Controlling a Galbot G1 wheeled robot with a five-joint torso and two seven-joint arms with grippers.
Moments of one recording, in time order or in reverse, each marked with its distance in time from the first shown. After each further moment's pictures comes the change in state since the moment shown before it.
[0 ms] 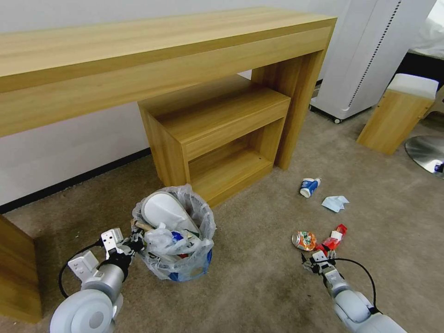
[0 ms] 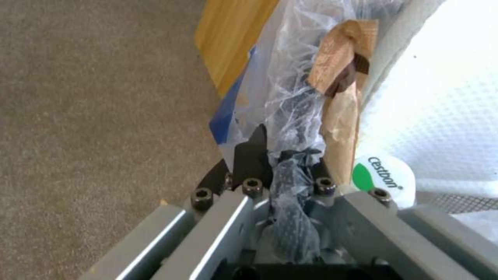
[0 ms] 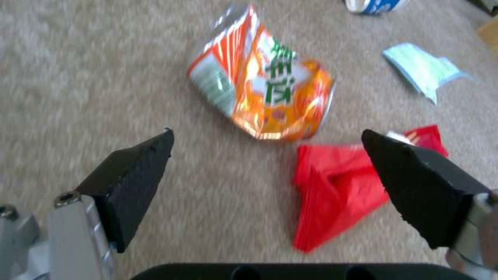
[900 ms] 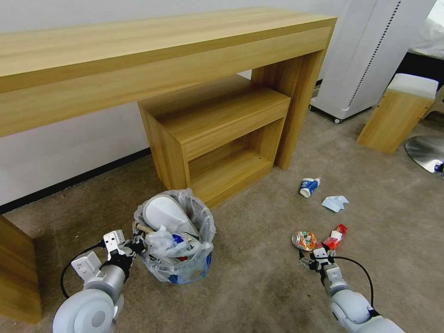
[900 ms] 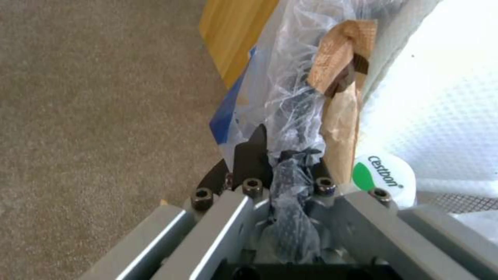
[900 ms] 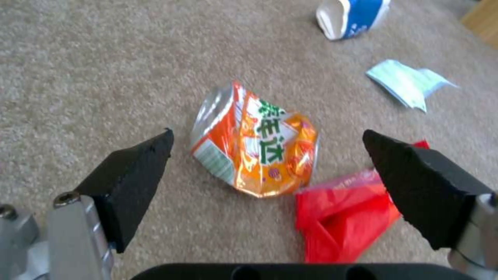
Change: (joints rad) left arm -0.003 0.013 0.011 0.027 0.004 0.002 0.001; right arm -0.022 0.001 0.027 0.137 0.134 -0.046 0.042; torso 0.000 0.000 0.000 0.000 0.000
